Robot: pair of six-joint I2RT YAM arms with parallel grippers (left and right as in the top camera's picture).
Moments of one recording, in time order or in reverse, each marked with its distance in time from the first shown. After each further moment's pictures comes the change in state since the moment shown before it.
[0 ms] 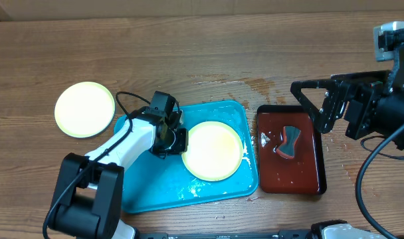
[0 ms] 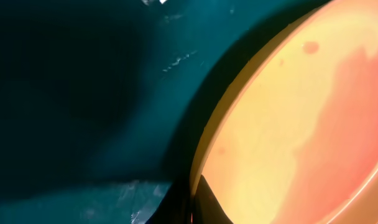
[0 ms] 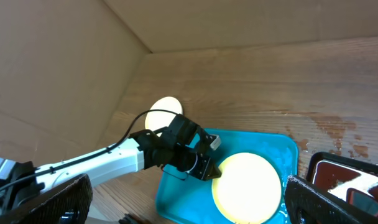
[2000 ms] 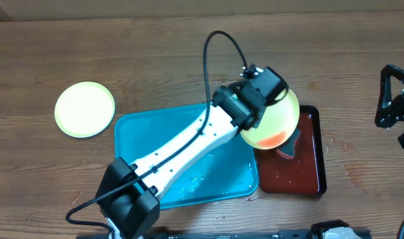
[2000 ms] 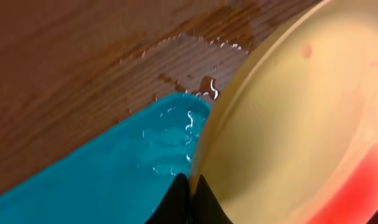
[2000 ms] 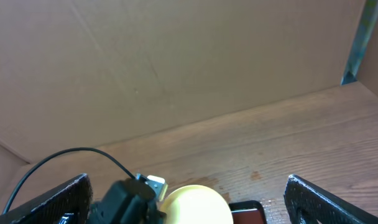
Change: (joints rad) left arm -0.576 0.189 0.777 -0.267 -0.658 -0.050; right arm 0.000 -0.152 0.008 0.083 0.653 0.079
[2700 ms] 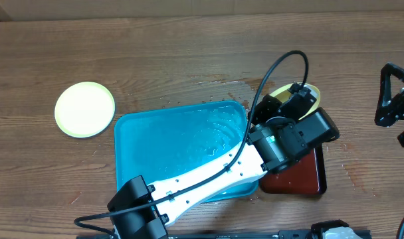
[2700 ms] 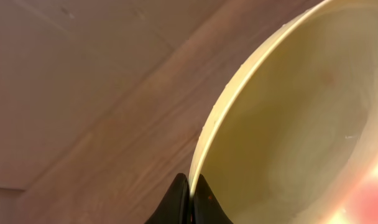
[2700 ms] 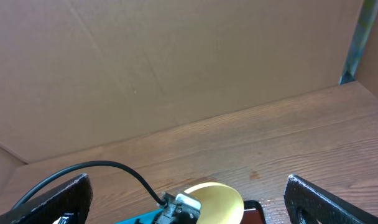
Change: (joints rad) left arm -0.244 0.000 0.017 0.177 -0.542 0.246; right arm 0.000 0.001 0.000 0.001 0.003 0.000
